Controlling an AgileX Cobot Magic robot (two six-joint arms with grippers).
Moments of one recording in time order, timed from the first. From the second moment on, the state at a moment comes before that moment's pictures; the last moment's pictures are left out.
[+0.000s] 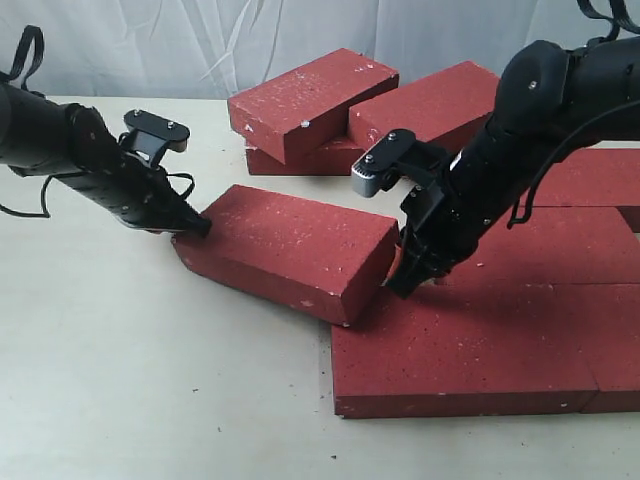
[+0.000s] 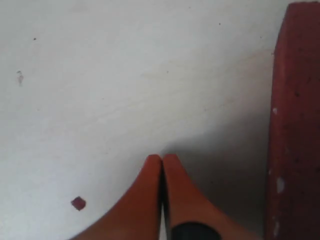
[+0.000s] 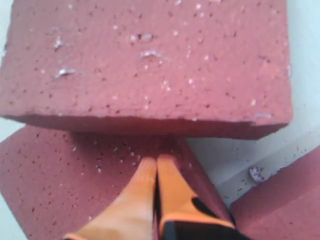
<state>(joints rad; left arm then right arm) -0.26 2.01 -1.11 -0.29 0.28 0.44 0.43 1.77 -1.09 0.45 0.83 -0.85</state>
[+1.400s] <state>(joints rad) -0.20 1.91 -1.11 -0.25 0.43 0.45 0.43 1.89 -1.11 0.38 0.28 -0.85</state>
